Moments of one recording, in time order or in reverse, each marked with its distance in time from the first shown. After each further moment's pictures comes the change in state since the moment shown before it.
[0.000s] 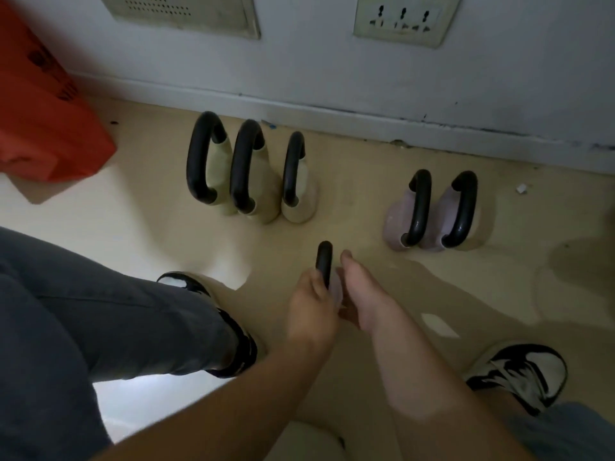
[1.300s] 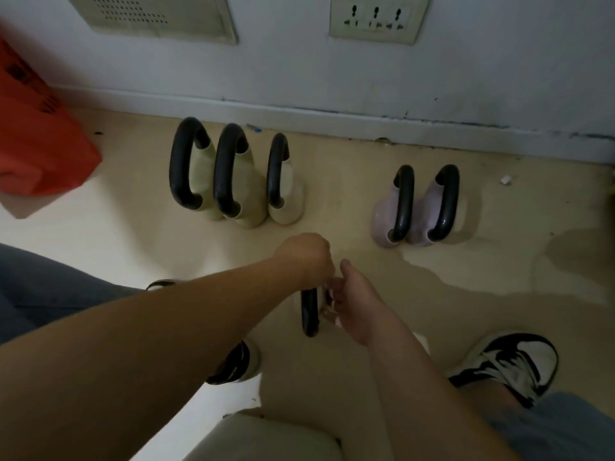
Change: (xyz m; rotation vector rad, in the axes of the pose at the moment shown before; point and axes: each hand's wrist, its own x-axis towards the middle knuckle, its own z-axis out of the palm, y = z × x) left_hand 0.094 0.047 0.005 1.304 -0.457 0.565; right_hand -0.002 0.017 -0.011 0.223 -0.029 -0.004
